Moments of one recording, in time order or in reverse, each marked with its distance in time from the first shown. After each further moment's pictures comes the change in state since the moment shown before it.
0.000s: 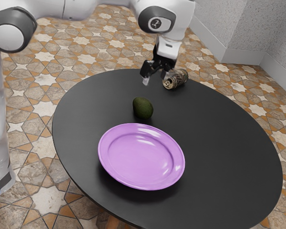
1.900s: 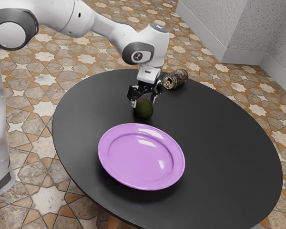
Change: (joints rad) arm 0.013 -0.007 0.094 -0.392 -0.104 0.440 0.257
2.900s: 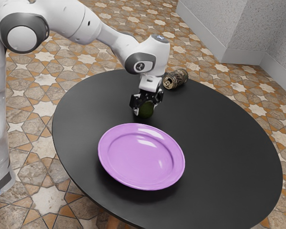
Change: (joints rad) arm -0.001 0.078 0.004 0.003 -0.014 0.082 0.001
